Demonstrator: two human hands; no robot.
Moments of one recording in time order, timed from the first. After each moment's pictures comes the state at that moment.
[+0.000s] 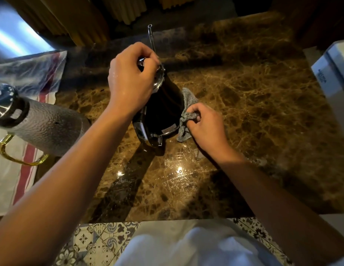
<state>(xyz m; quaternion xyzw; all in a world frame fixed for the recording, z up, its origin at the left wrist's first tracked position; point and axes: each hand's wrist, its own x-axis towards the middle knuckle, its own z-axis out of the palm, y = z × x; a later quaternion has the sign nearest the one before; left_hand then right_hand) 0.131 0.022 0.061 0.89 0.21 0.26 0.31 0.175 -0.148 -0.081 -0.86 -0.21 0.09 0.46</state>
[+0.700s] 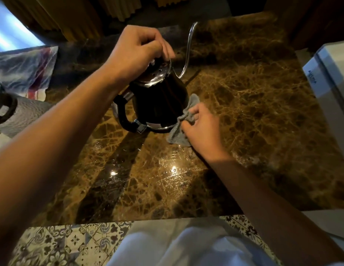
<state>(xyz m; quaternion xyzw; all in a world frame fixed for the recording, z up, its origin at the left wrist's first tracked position) 0.160 0.035 0.084 0.89 0.09 0.08 0.43 0.161 -0.152 -0.079 -0.86 -0.16 0.11 0.48</state>
